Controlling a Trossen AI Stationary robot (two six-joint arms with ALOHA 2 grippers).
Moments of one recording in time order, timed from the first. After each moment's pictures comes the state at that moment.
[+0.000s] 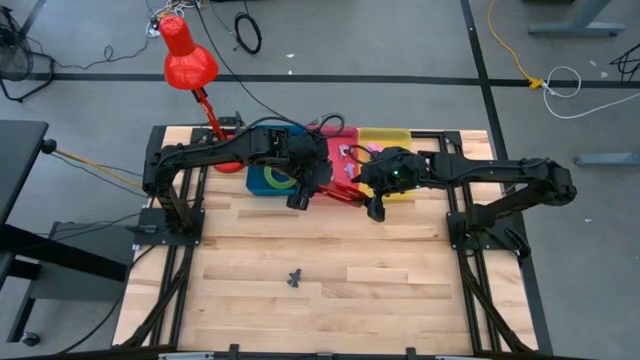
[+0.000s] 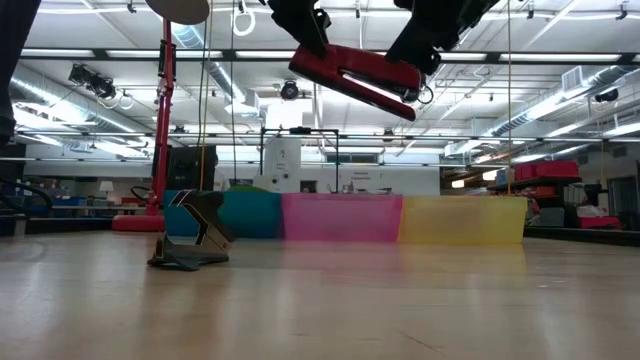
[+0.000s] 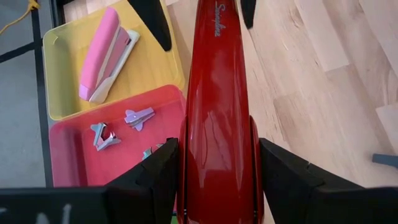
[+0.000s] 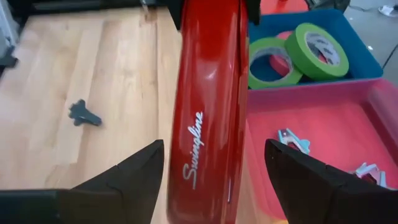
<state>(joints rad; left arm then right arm) 0.14 1.77 1.87 -1.04 0.00 0.46 -0.11 1.30 1.12 -0.51 -0.03 0.00</state>
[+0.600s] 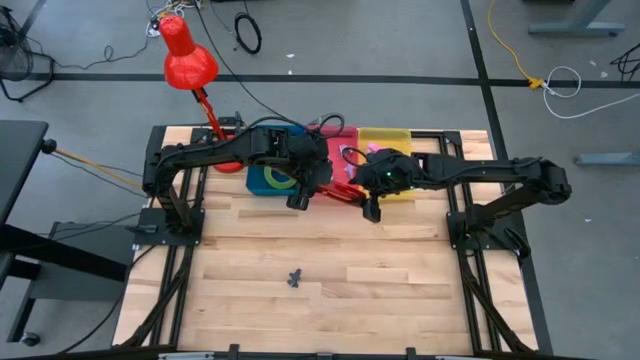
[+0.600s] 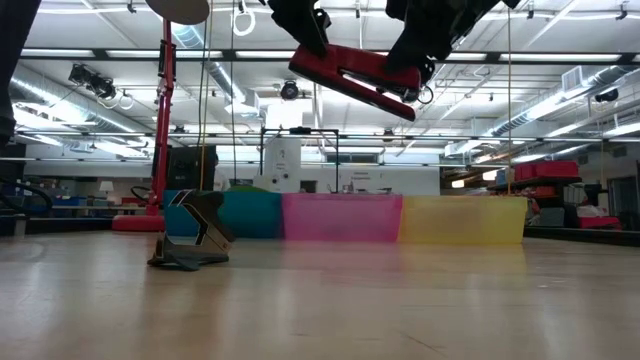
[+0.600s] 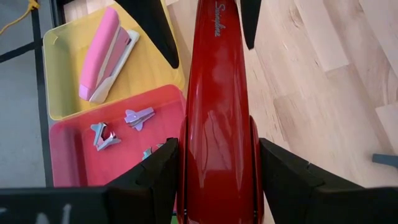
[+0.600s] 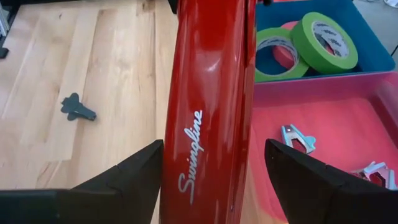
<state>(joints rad) 0.14 1.77 1.87 -1.04 0.00 0.46 -0.11 1.35 1.12 -0.49 -0.04 -0.01</state>
